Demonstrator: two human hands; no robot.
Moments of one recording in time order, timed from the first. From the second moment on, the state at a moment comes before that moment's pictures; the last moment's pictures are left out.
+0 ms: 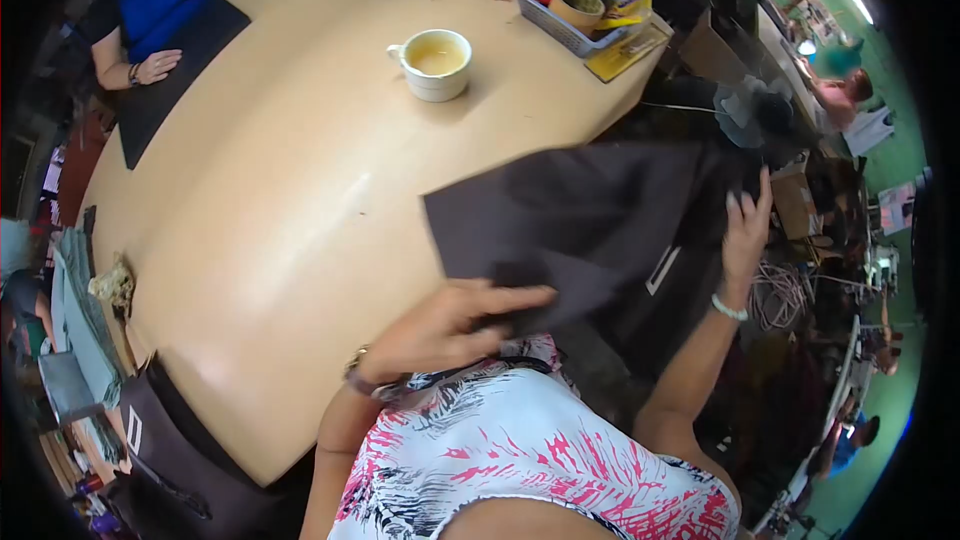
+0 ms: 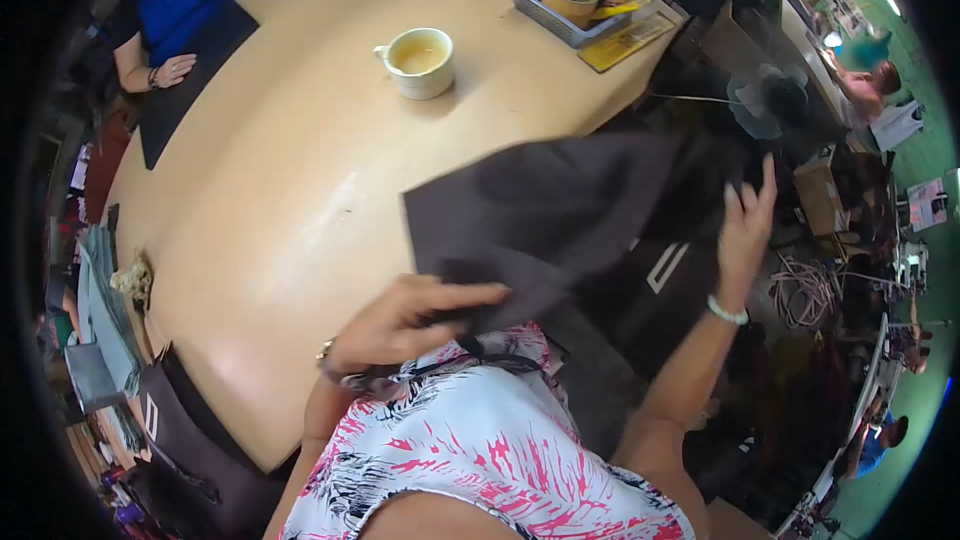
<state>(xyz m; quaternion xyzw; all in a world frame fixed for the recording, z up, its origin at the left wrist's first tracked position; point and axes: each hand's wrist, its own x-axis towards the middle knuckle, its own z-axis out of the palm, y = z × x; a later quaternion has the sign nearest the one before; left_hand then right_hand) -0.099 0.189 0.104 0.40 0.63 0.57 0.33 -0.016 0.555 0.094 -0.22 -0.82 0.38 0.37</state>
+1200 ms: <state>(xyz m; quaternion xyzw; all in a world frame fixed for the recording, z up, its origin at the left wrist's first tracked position) -0.123 0.324 -0.105 0.08 0.80 0.41 0.43 -0.235 0.731 -0.151 -0.56 -0.81 0.14 0.11</state>
